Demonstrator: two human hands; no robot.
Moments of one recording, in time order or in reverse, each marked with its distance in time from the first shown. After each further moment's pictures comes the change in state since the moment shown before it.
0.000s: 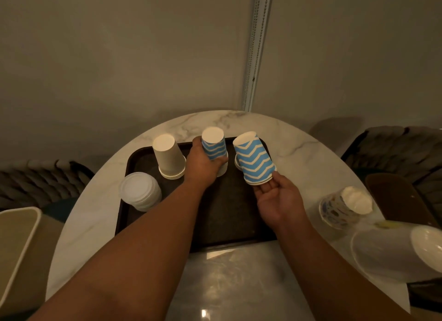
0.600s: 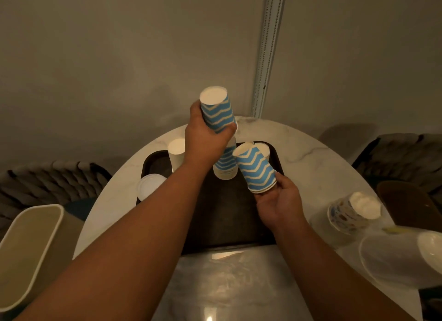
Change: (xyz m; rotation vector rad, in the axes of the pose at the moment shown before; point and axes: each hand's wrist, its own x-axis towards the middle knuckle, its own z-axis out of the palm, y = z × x) left_hand -0.002 0.075 -0.051 -0.218 0.204 0.226; right_hand -0.003 0.013 0.012 -0.027 -0.024 0.046
